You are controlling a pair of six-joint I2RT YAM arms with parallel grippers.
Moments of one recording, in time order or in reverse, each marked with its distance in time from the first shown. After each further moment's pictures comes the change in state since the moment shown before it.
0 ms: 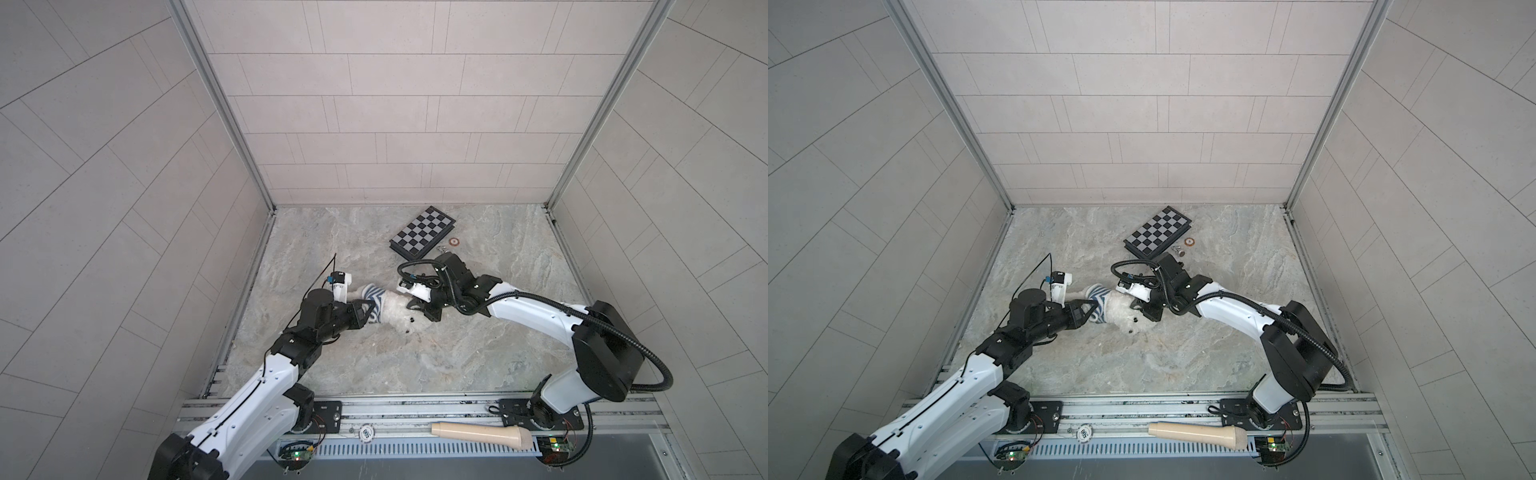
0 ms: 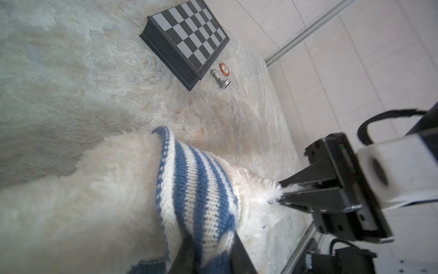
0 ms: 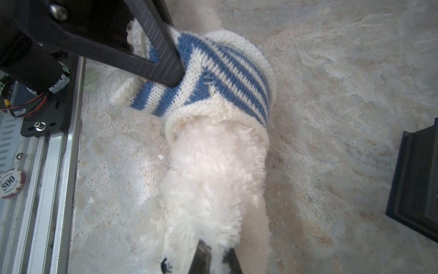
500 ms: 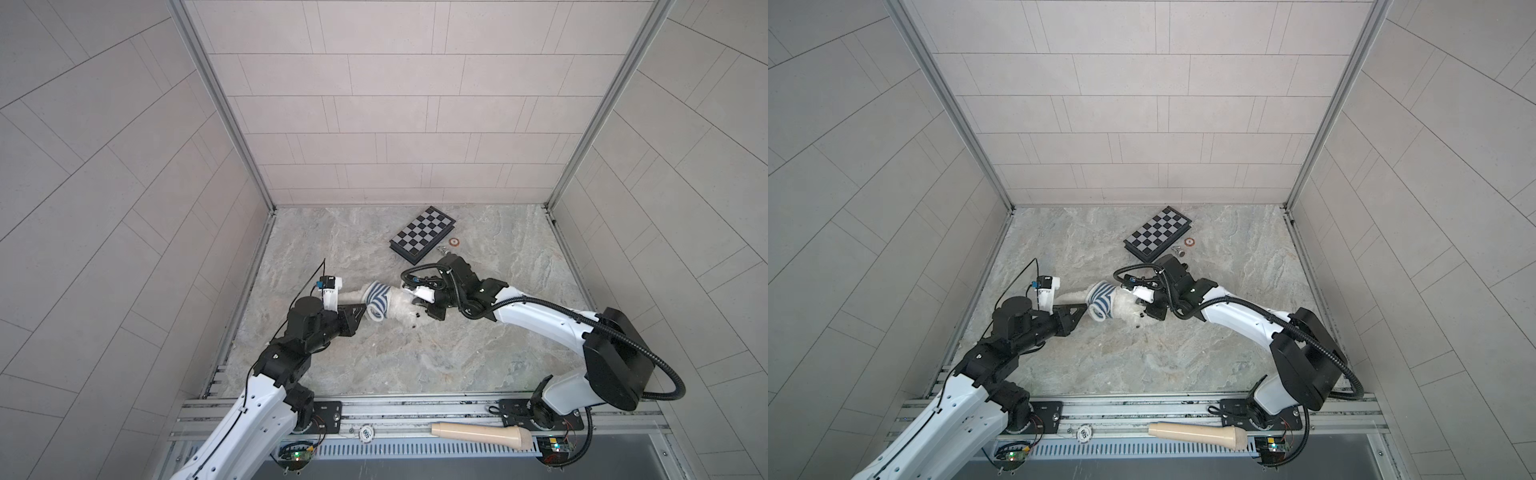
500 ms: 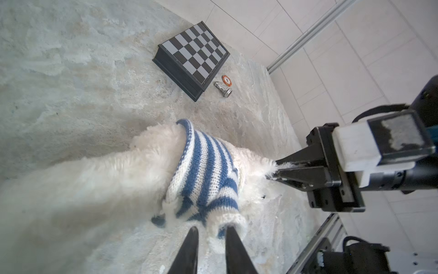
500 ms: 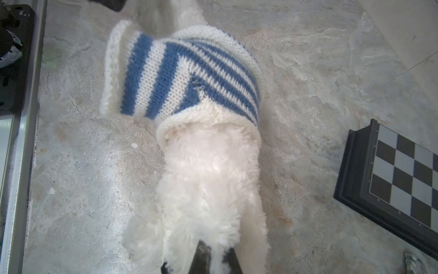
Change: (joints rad) left arm -0.008 -0.238 0.034 -0.257 -0.048 0.051; right arm 0.003 -0.039 -0.025 0.021 0.109 -0.065
